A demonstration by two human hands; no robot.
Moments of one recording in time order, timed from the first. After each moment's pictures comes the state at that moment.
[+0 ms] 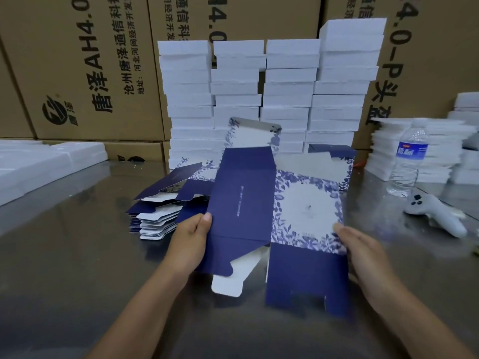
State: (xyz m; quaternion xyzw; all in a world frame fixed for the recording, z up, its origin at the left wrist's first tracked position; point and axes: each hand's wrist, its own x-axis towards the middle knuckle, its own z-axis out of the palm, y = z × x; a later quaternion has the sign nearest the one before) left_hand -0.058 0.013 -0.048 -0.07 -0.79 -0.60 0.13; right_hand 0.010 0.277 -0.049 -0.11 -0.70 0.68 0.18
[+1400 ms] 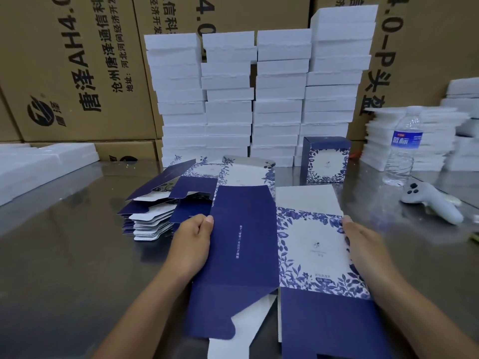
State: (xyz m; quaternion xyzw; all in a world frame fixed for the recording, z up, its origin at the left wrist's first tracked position) left_hand -0.057 0.021 -0.047 -0.09 -0.83 -0.53 0.15; right_hand 0.017 0.272 -0.039 -0.18 -0.73 0.62 0.21
